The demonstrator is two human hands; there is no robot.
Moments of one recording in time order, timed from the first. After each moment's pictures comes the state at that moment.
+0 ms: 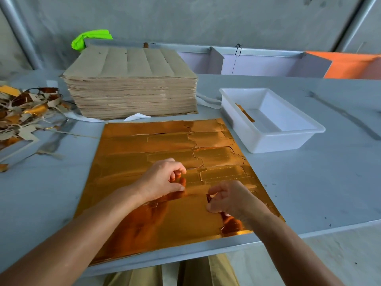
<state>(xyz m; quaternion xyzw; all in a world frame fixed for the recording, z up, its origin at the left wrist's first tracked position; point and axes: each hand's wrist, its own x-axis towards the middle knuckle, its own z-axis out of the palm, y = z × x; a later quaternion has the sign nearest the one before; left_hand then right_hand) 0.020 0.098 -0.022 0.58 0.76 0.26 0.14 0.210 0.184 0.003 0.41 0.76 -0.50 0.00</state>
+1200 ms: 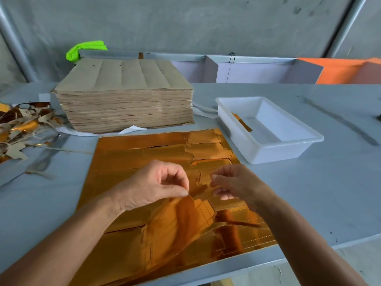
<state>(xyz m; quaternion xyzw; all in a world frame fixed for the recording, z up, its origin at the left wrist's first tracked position) 0.017 0.085 0.038 0.60 0.58 0.42 0.36 0.190 0.225 0.036 0.39 0.71 -0.57 -0.10</state>
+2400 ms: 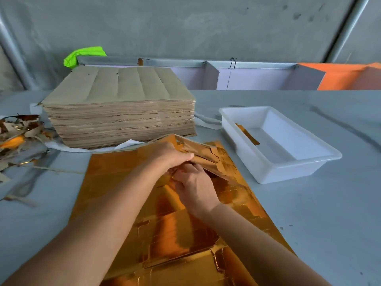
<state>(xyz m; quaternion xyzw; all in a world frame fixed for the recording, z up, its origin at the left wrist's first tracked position) -0.044 0.231 0.032 0.31 0.89 0.25 0.21 0.077 0.233 -0.011 0.18 0.93 -0.12 -0.29</state>
